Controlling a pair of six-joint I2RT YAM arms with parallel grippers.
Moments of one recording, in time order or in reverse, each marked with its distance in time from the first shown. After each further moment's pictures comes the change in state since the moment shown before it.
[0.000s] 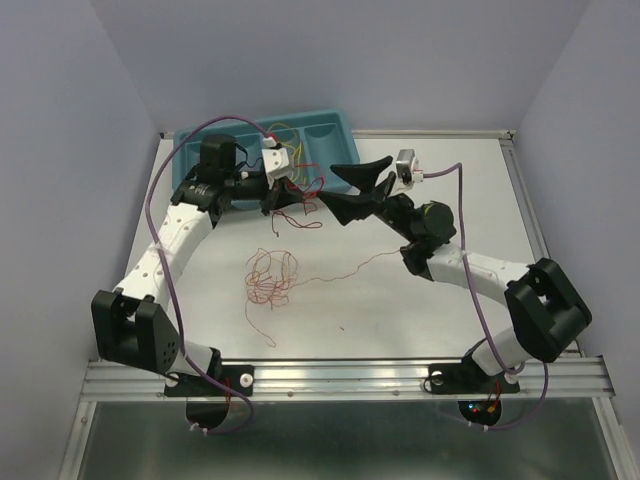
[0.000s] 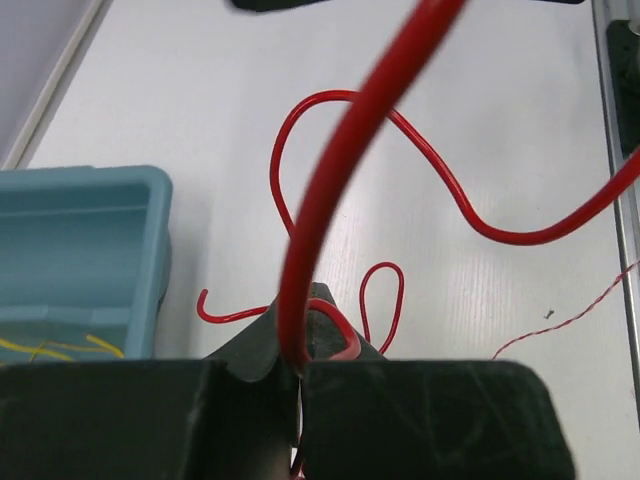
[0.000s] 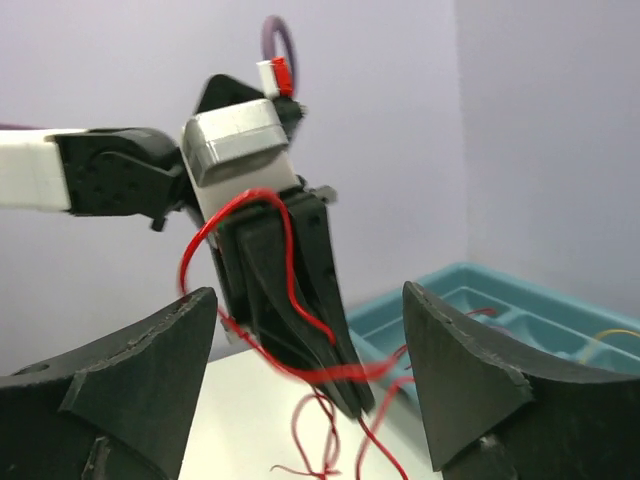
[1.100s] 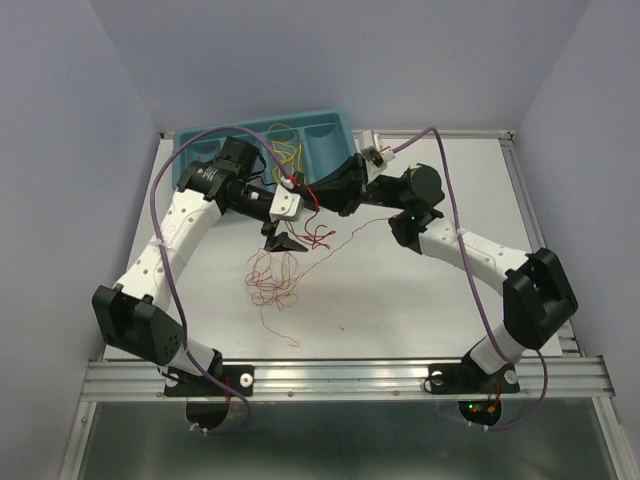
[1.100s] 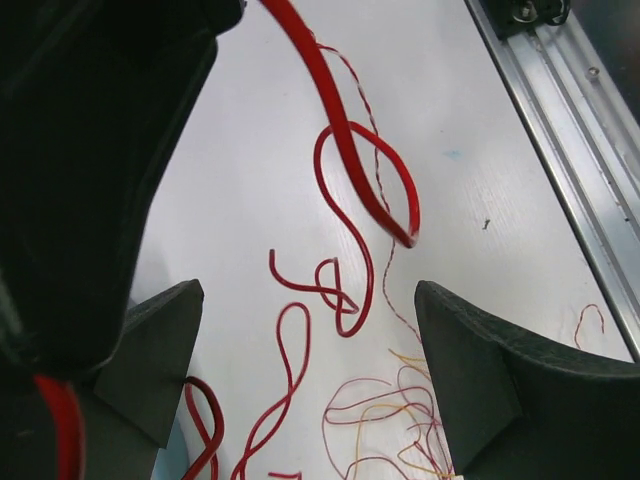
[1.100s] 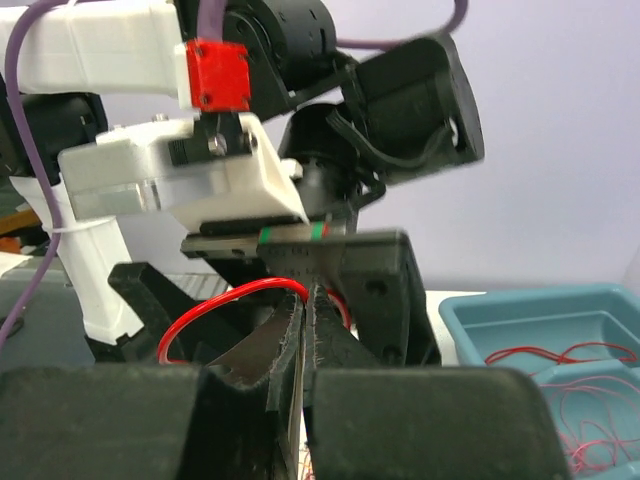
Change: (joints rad) left arm -0.073 0.023 0.247 -0.715 0.081 0.737; right arm 0.006 0.072 0.301 -0.262 -0.452 -0.006
